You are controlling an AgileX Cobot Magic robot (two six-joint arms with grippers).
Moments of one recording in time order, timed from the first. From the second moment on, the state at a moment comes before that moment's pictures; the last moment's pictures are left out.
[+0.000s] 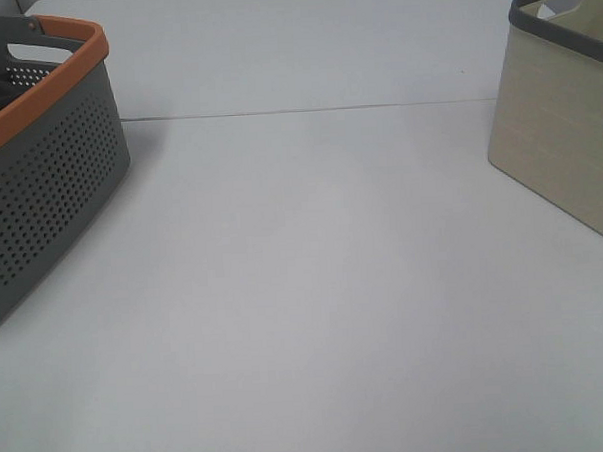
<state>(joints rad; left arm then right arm) -0.01 -0.01 -0.50 -0.04 1.05 0.05 0.05 0.00 -0.50 0.09 1.07 -0.06</state>
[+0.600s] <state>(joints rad) -0.01 -0.01 -0.50 -0.04 1.05 0.05 0.05 0.00 -0.50 0.09 1.07 -0.06</state>
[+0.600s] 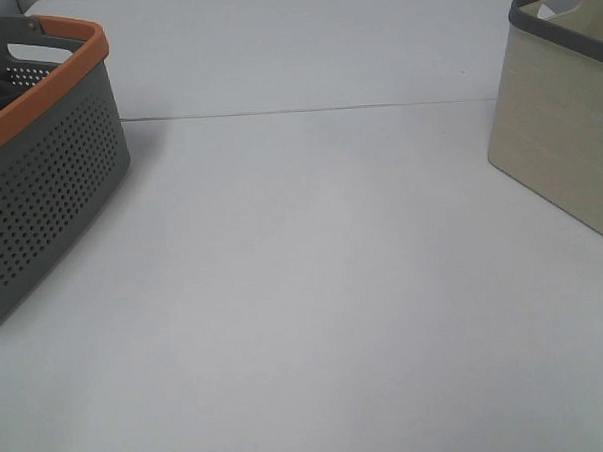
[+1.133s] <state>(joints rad) -0.01 -0.01 -0.50 -0.04 1.05 0.06 0.05 0.00 -0.50 0.09 1.07 -0.06</state>
